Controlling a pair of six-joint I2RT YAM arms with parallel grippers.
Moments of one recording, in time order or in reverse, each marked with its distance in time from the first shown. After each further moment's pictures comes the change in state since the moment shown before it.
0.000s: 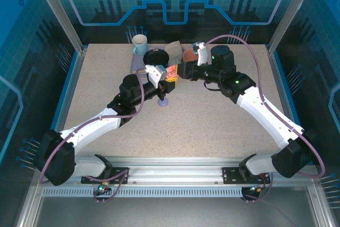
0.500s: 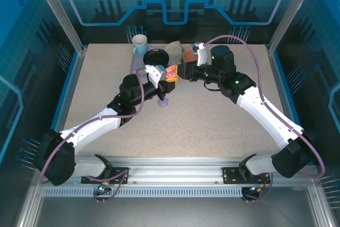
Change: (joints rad) left arm 0.000 0.000 0.000 0.000 0.000 0.000; right arm 0.000 0.000 -0.004 0.002 -0.022 0.001
